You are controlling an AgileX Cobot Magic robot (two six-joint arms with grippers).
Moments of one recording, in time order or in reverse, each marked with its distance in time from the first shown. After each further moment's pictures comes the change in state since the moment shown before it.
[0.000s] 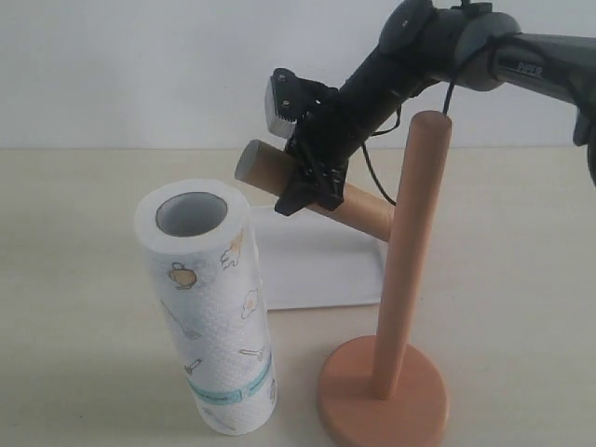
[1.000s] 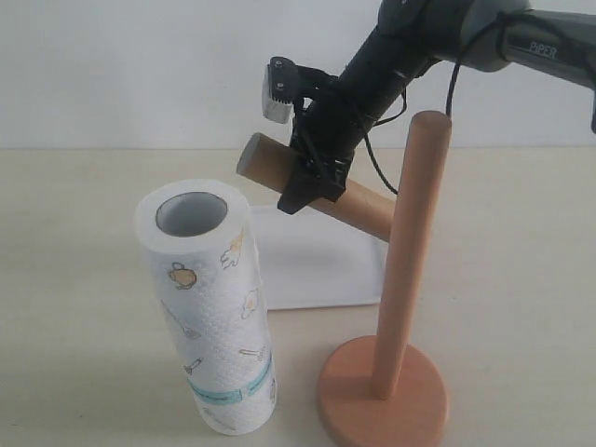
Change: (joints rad) left arm 0.000 0.000 0.000 0.000 0.000 0.000; right arm 0.017 -0.051 0.000 -0.060 0.085 0.149
